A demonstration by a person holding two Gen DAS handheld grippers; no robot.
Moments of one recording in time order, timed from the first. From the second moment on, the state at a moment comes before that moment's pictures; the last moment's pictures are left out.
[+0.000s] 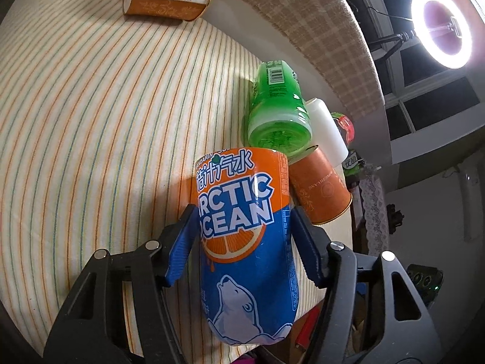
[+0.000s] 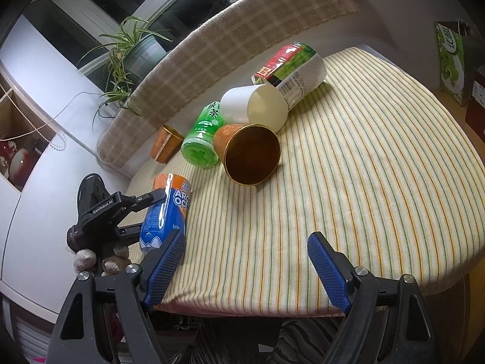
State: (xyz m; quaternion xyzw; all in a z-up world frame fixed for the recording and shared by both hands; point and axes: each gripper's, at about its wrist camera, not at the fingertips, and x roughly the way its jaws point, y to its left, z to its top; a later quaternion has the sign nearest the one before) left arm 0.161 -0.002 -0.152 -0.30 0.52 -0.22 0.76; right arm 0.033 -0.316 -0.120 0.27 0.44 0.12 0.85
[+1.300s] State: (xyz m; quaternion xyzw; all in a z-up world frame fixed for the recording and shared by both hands) left arm 0.110 -0.070 -0.083 -0.04 0.38 -0.20 0.90; right arm 0.035 -0.319 -0.124 0.28 0.44 0.12 0.85
